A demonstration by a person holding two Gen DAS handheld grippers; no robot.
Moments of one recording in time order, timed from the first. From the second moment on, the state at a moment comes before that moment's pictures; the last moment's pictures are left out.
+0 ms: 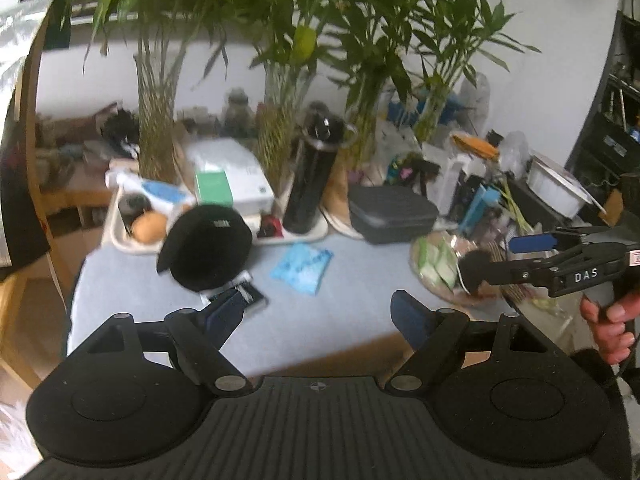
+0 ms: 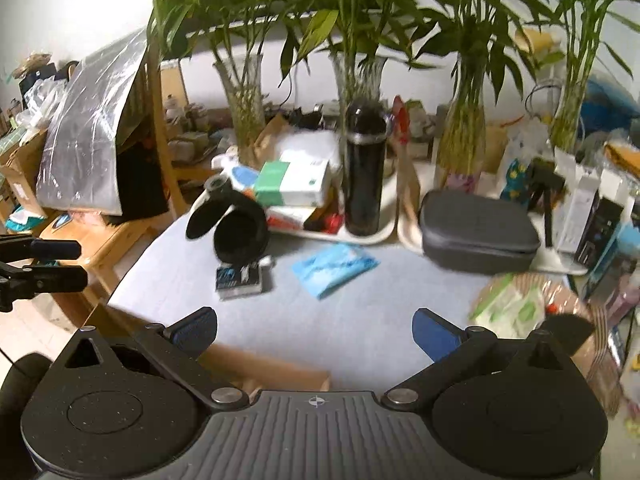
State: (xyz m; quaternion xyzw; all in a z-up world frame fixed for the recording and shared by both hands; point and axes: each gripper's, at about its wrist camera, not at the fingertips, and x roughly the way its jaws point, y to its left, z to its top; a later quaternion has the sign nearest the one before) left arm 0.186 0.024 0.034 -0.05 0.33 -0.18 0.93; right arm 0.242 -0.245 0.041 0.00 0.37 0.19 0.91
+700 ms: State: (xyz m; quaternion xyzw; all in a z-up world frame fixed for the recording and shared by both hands) left arm 0.250 0.041 0.000 0.05 0.28 -0.10 0.95; right arm 0.302 -0.267 -0.023 0.03 0.35 0.20 0.91
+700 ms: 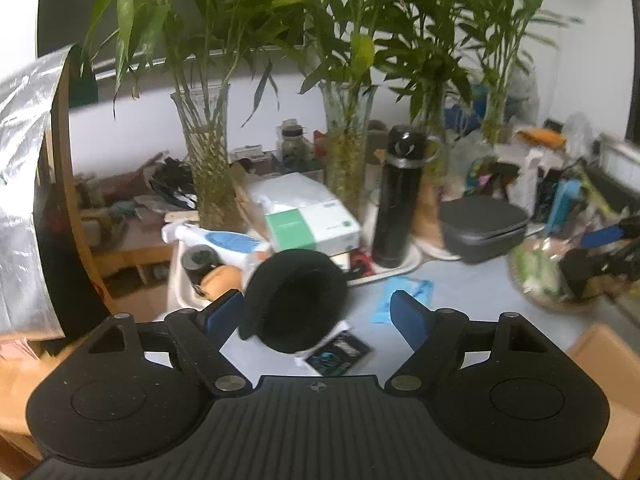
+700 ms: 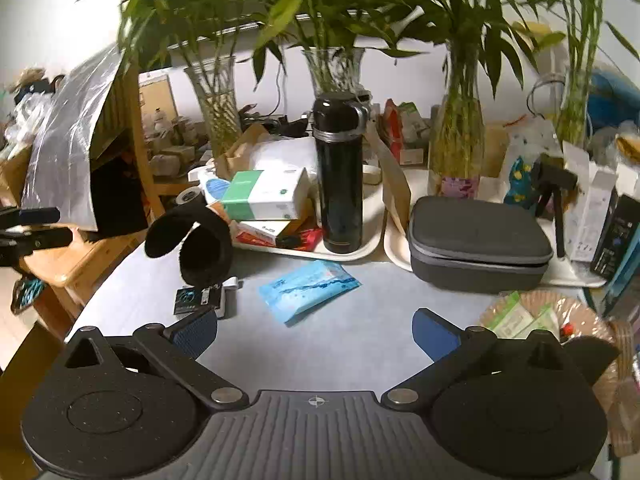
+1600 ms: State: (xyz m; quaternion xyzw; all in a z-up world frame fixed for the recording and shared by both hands) left arm 0.350 0.035 -0.115 0.15 0.29 0.02 0.94; right arm 0.361 -0.259 -0.086 0.05 0.37 0.17 0.91
